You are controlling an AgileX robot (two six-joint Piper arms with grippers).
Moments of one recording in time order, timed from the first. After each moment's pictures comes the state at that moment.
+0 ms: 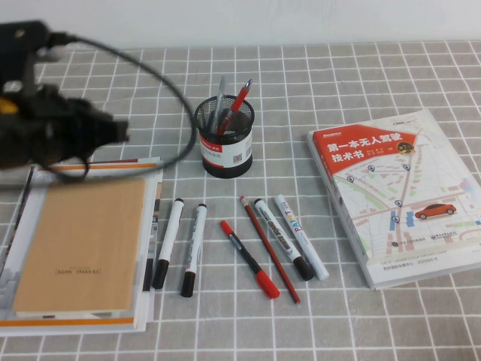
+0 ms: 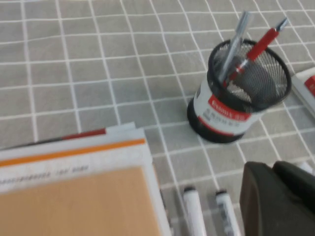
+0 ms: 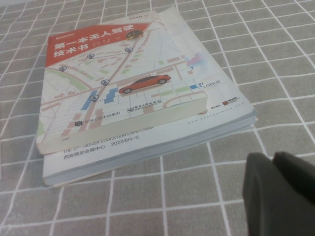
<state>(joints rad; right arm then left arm) 0.01 -0.01 0.03 0.10 0.37 0.11 -0.28 1.29 -1.01 -0.35 0.47 0.26</state>
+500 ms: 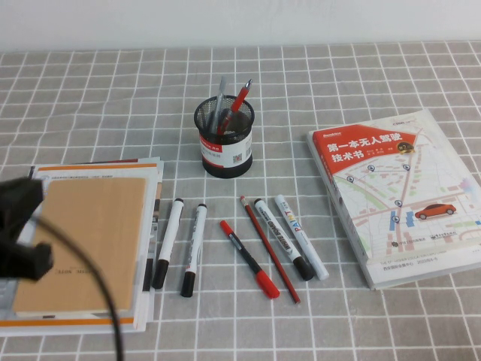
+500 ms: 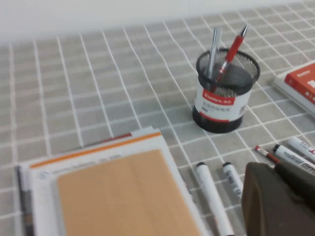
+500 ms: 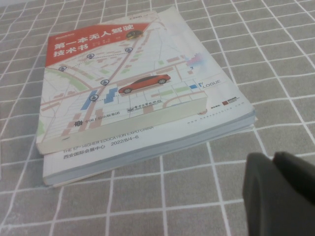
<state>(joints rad) 0.01 -0.01 0.03 0.10 0.37 0.11 -0.27 0.71 -0.63 -0.26 0.43 0.32</state>
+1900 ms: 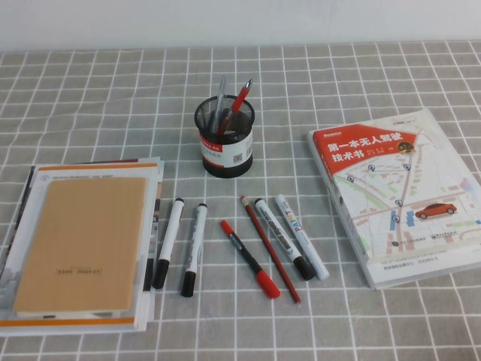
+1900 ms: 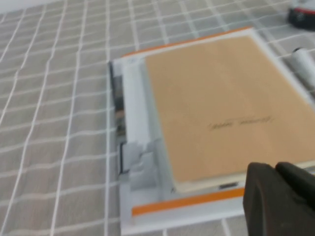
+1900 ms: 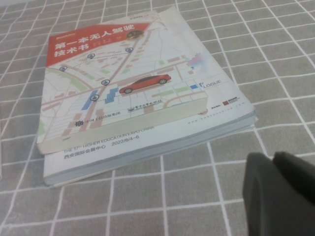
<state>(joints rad) 0.01 -0.01 0.03 0.10 0.37 0.11 -0.06 -0.01 -0.03 -0.11 0.48 0.32</state>
